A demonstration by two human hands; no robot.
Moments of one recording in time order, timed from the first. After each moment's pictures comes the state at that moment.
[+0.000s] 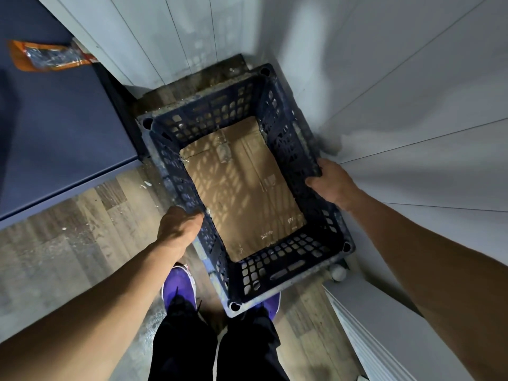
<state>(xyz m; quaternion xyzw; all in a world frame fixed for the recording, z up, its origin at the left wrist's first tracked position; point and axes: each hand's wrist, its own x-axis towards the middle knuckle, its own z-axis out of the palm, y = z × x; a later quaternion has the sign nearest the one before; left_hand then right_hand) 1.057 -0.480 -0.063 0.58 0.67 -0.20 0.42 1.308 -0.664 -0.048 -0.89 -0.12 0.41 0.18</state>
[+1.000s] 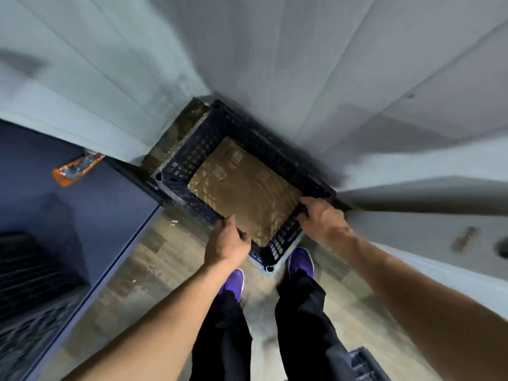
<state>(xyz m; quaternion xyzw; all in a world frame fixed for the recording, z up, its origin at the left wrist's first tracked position) 1.063 -0.545 0.114 0.83 0.31 -0.35 0.30 1.153 -0.737 0.115 -0.90 -0.01 0.42 0.14</state>
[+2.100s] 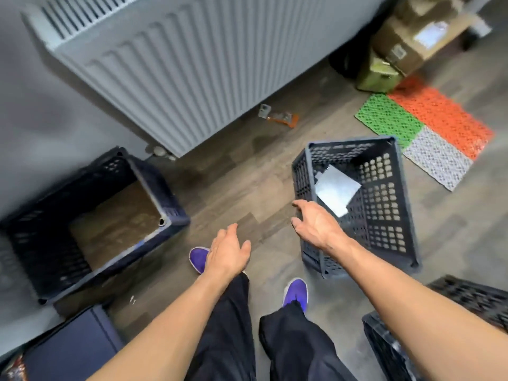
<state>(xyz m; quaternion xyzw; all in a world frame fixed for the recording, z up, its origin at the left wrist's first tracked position) 0.737 -0.721 0.175 0.84 -0.28 -0.47 0.02 0.590 -0.874 0.189 -0.74 0.50 0.25 0.37</state>
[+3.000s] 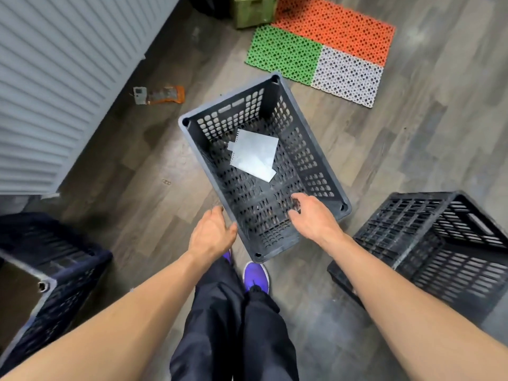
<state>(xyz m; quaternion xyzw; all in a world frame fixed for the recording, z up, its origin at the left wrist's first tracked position) 0.555 -0.863 0.070 0.74 -0.47 -0.47 -0.09 0.339 -0.919 0.094 -0.56 0.69 0.18 0.42</state>
